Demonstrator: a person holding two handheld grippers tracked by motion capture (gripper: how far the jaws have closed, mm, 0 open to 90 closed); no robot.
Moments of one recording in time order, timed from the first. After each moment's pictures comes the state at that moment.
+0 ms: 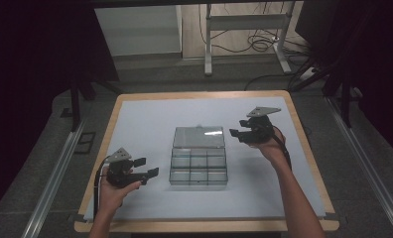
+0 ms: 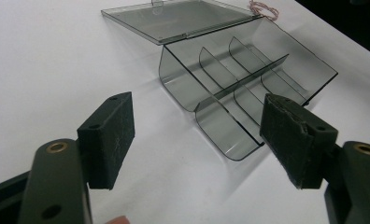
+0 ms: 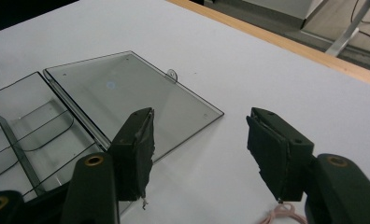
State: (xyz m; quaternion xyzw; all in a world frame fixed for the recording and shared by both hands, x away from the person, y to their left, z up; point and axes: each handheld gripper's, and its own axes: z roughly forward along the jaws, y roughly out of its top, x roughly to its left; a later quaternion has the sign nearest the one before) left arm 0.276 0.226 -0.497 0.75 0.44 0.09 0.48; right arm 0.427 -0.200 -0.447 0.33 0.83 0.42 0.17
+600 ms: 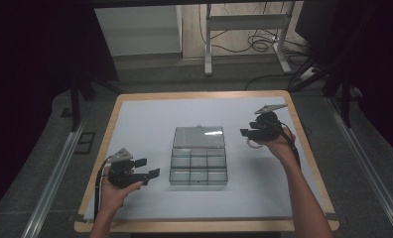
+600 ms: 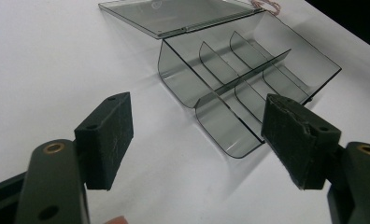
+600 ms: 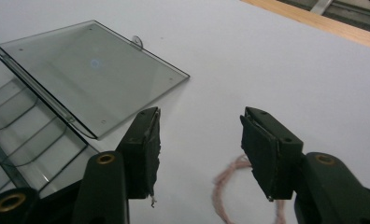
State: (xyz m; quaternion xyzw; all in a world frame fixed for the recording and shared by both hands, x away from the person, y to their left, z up) left arm 0.277 0.223 -0.500 0.76 0.45 0.08 0.47; right arm 0.438 -0.225 -0.446 0.38 0.84 0.36 0.16
